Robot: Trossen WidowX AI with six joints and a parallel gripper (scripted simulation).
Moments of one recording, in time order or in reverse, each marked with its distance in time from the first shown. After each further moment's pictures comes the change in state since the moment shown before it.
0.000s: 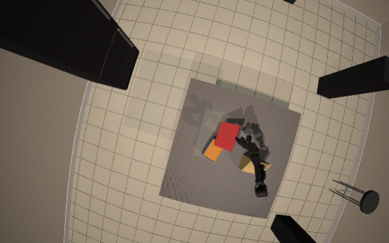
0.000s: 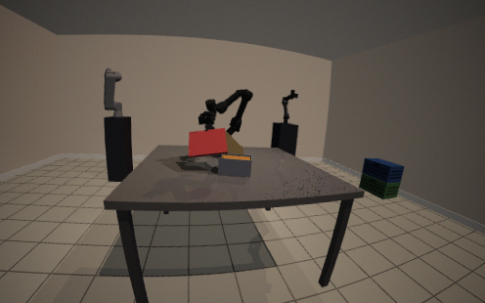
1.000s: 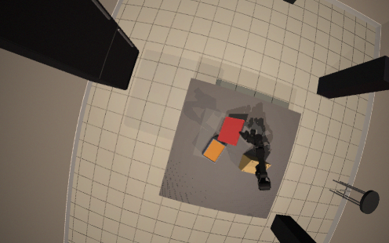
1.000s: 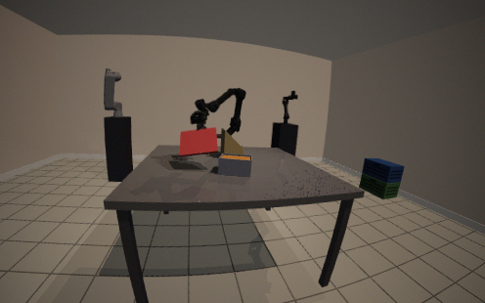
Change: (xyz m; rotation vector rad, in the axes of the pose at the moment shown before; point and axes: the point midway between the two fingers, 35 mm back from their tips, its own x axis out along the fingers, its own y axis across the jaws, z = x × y) arm -0.003 -0.001 0.060 -0.003 -0.003 0.001
